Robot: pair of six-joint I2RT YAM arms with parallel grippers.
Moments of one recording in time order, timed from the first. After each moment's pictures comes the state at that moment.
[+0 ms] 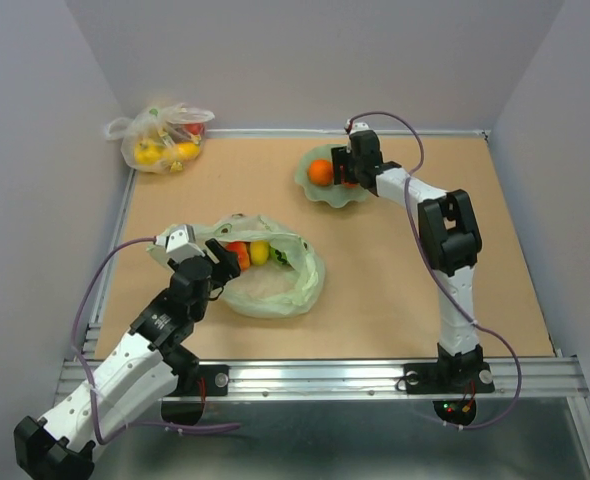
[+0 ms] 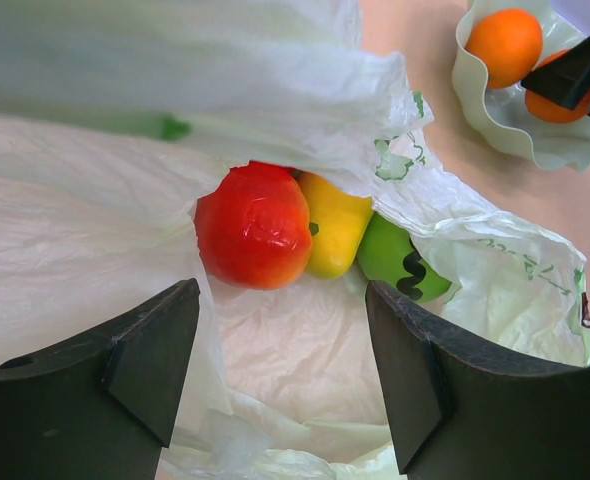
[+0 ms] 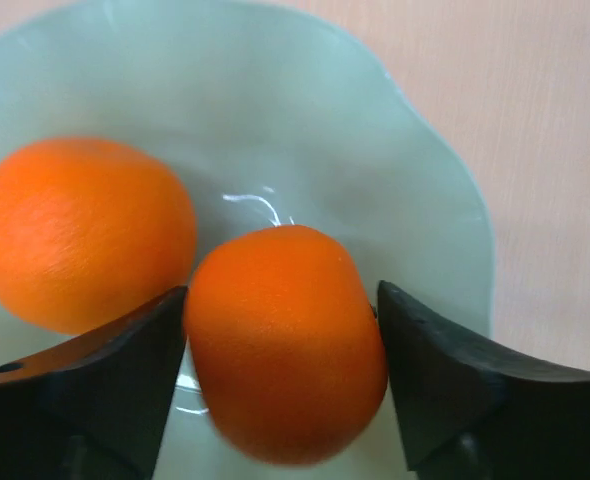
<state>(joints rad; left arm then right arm) -0.60 0.56 0.42 -0.30 -0.50 -0.74 0.36 2.23 1.71 -0.11 0.17 0.11</state>
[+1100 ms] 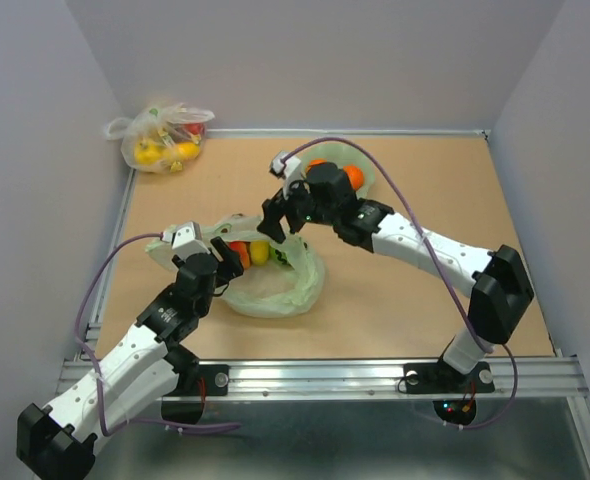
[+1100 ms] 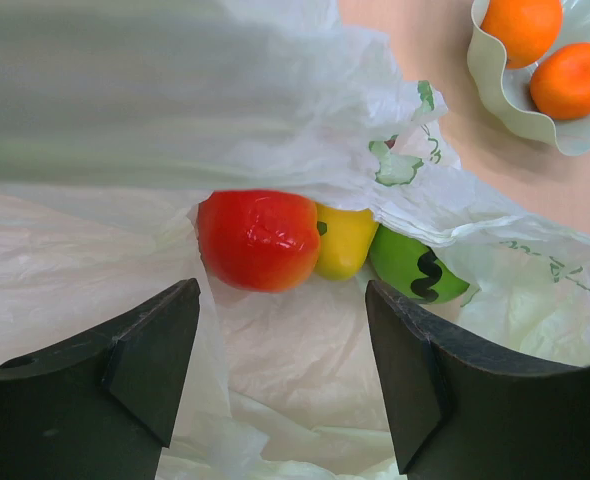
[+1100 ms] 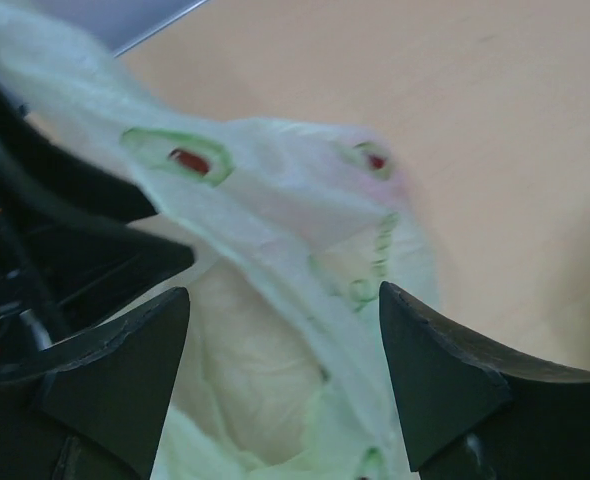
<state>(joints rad) -0.60 0.63 0.42 -0.26 -0.50 -0.72 0.79 1.65 1.42 -0.09 -0.19 0.05</state>
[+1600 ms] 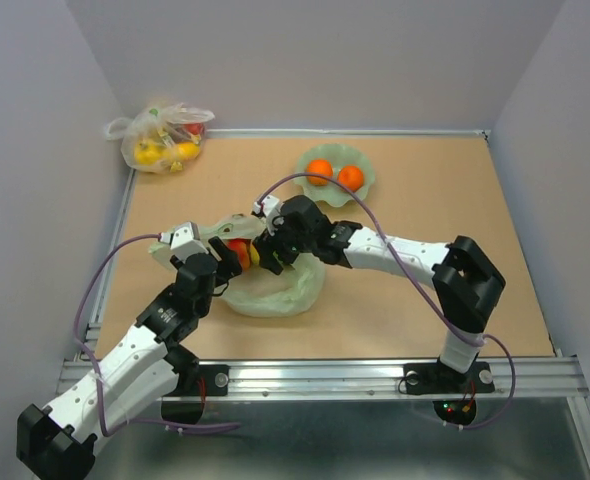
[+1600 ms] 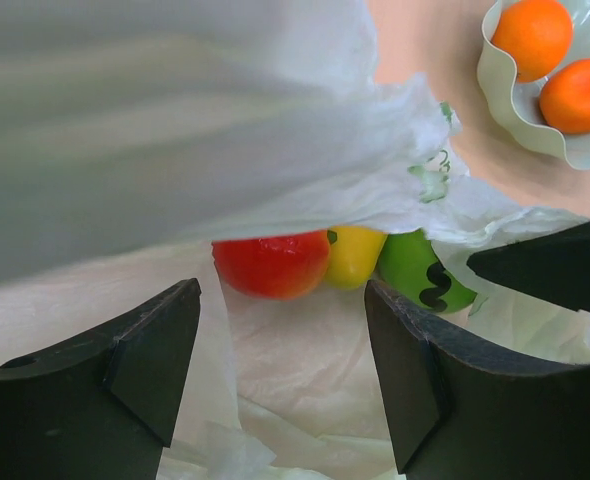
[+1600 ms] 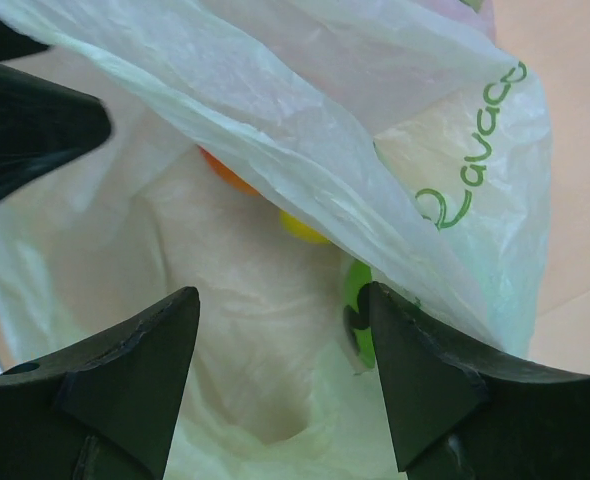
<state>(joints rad) -0.60 0.62 0.42 -0.26 -0.53 -0.72 0.92 1.78 1.31 -0.13 -0.21 0.03</state>
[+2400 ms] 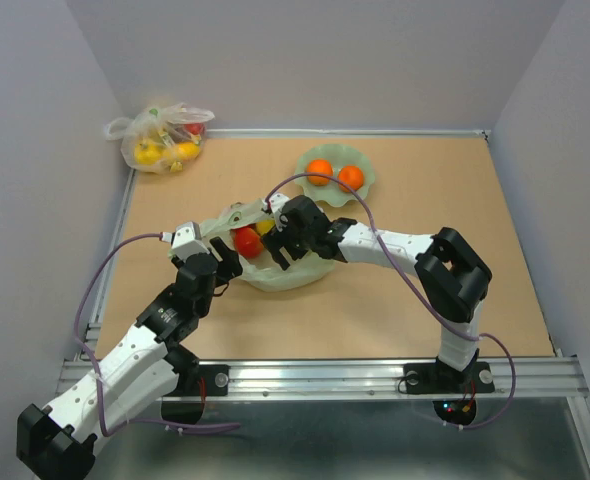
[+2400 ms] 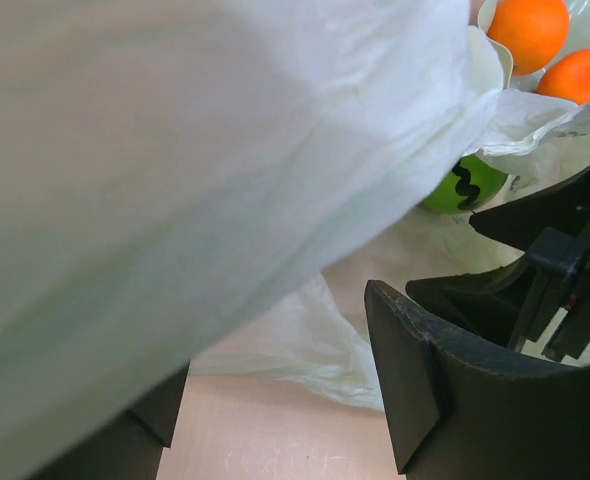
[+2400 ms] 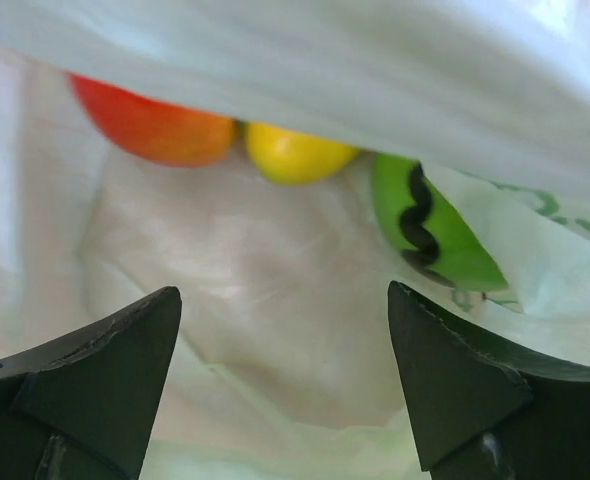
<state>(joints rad) -0.60 0.62 0.42 -0.26 -0.52 -0.70 0.87 1.90 1.31 -0.17 0.06 -0.01</state>
